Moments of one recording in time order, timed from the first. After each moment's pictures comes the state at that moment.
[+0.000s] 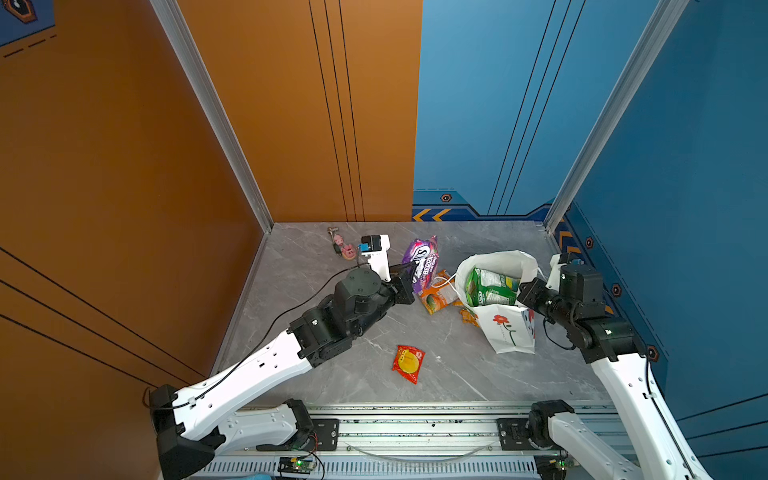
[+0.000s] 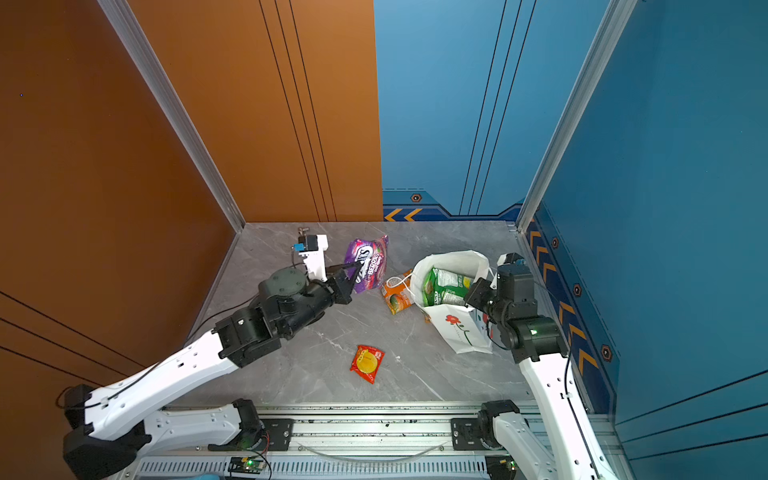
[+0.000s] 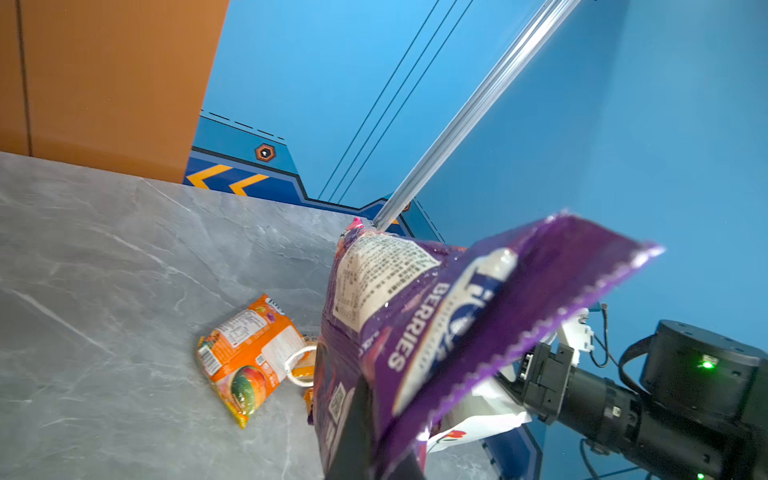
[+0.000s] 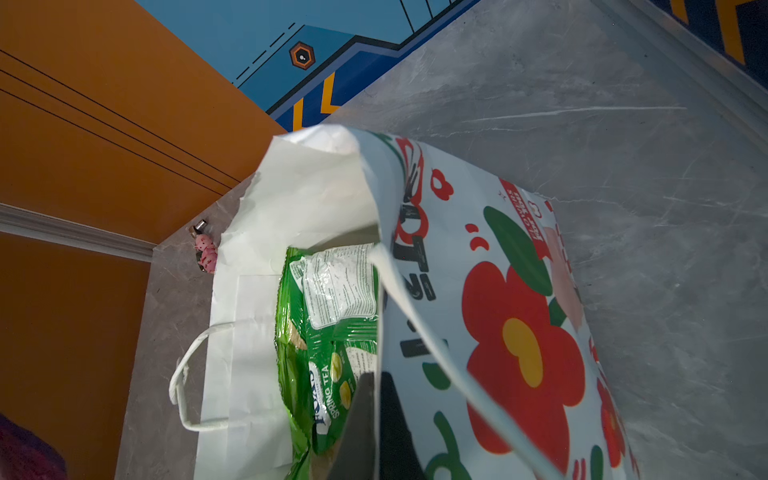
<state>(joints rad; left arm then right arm) -0.96 1.15 1.18 -0.17 -0.29 -0.71 0.10 0.86 1.01 -0.76 -0.07 0.62</state>
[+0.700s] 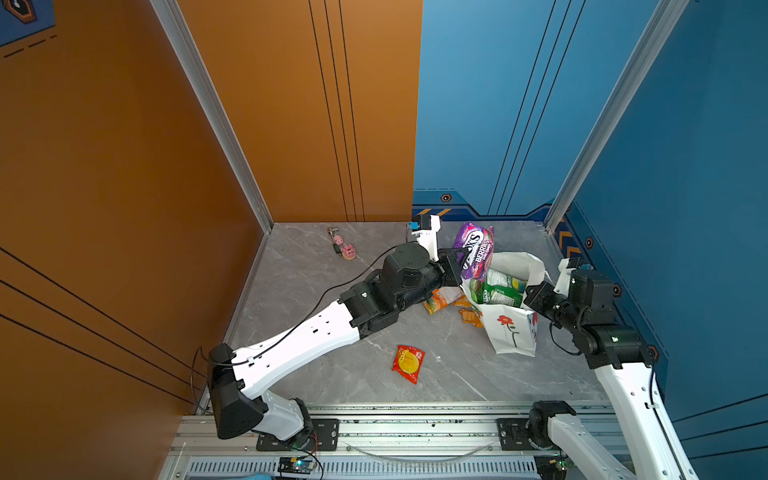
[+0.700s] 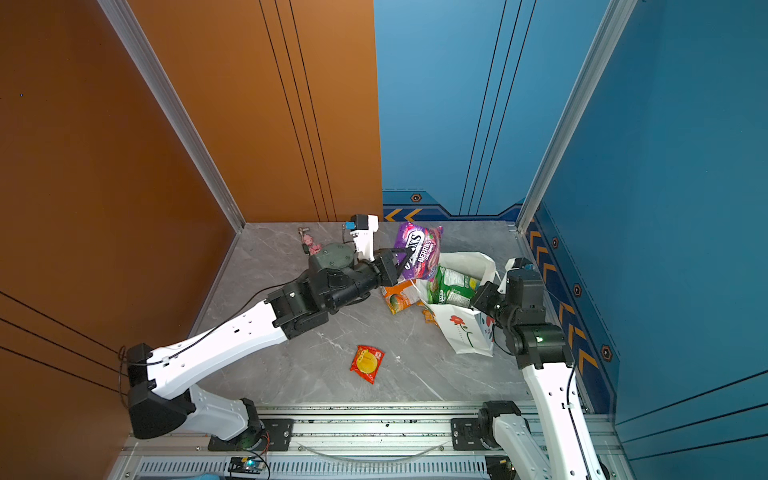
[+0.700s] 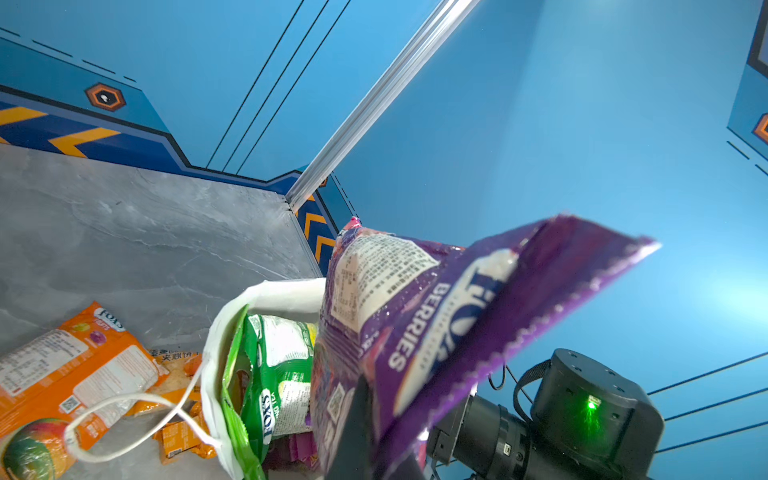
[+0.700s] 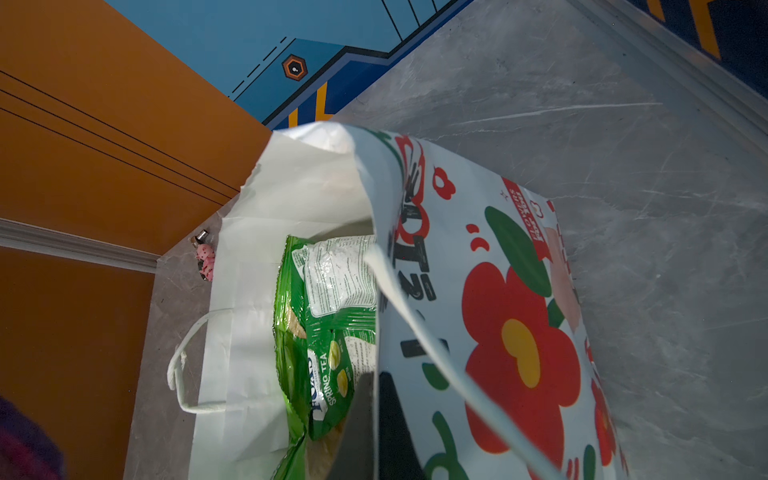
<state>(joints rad) -1.02 1.47 1.47 -0.09 -0.14 -0.83 0.03 0.82 0.98 -0.77 -0.12 0.61</state>
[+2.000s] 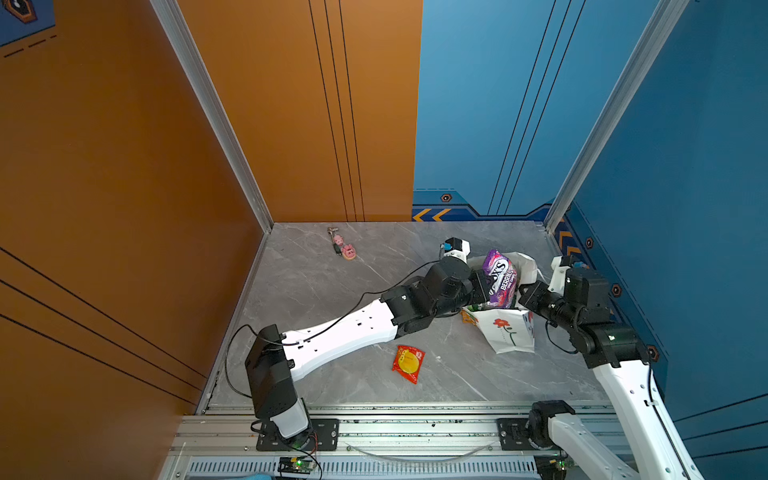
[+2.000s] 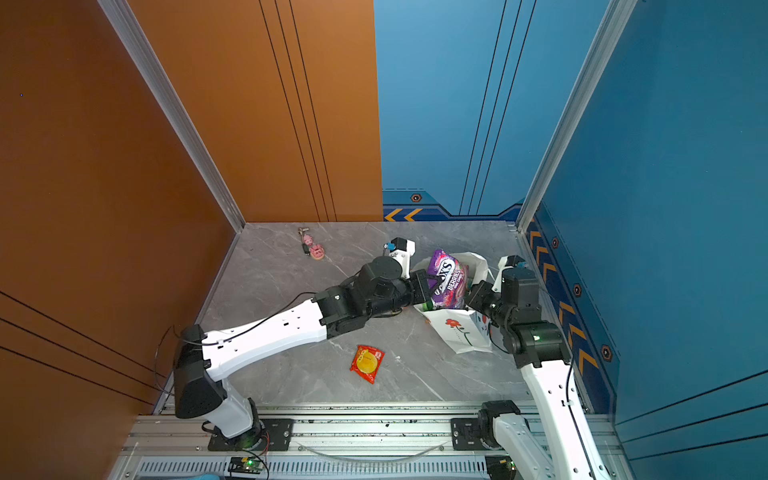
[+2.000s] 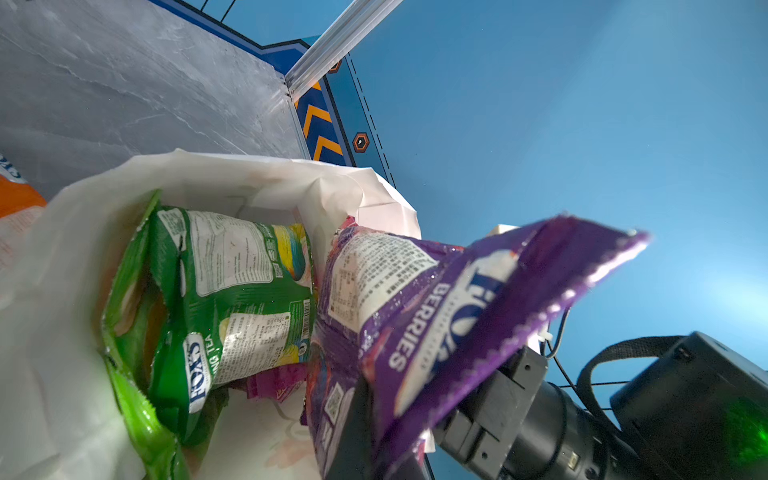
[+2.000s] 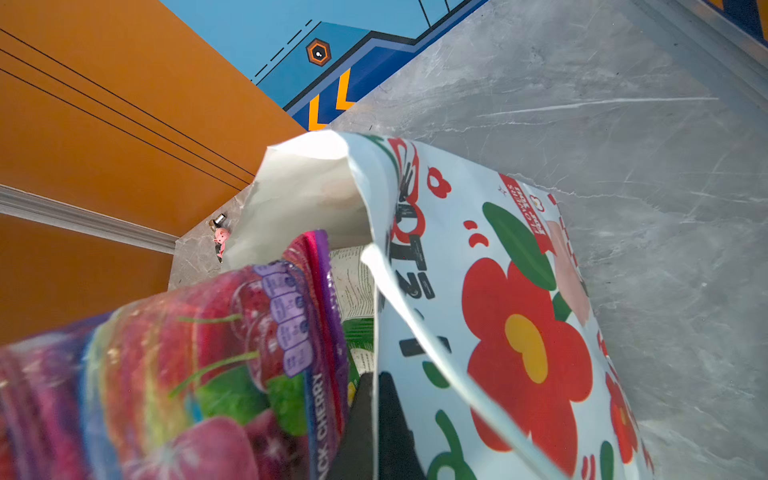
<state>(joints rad) -1.08 1.67 1.53 -0.14 -0.06 -1.04 0.09 0.83 0.98 -0.75 -0.14 0.61</state>
